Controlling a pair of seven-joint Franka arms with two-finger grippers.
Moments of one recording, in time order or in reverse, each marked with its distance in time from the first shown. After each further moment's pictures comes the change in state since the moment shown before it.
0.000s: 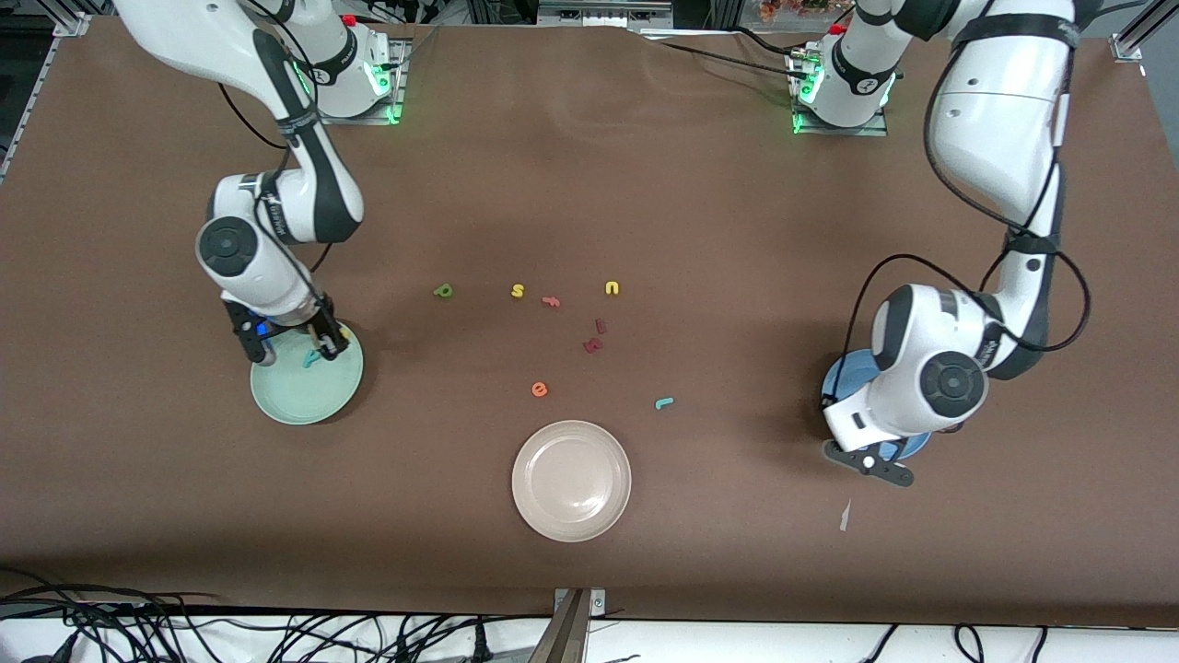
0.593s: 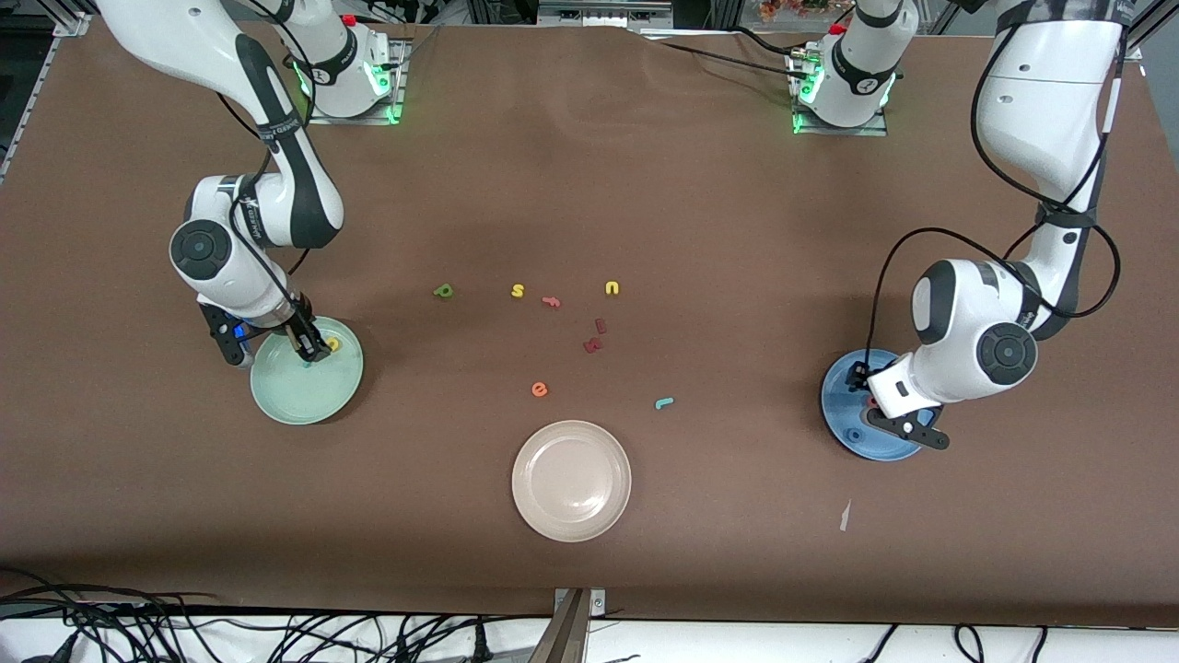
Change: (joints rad) left arm 0.068 -0.104 -0.041 -0.213 -0.067 0.085 -0.026; right arm -0.013 0.003 0.000 -0.006 0.000 -0.004 -0.030
